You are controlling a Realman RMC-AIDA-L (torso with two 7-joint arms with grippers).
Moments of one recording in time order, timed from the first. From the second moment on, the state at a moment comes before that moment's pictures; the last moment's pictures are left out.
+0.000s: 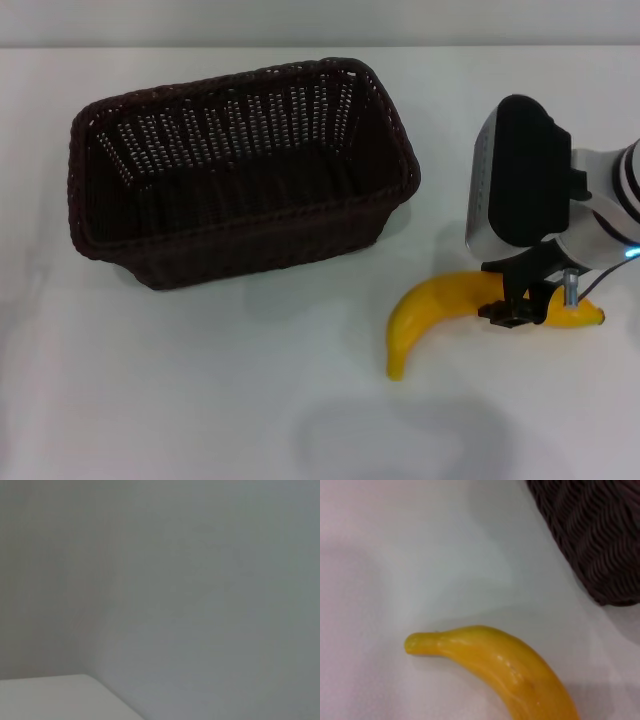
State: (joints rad) left arm -0.16 -2.08 0.62 0.05 -2.46 -1.39 2.22; right arm 0.56 2.02 1.37 1.47 -2.60 1.44 -0.84
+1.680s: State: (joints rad) left arm -0.19 -2.08 0.63 0.06 -2.45 -1.38 2.22; right arm 0.82 2.02 1.37 1.22 -2.11 0.83 -1.05
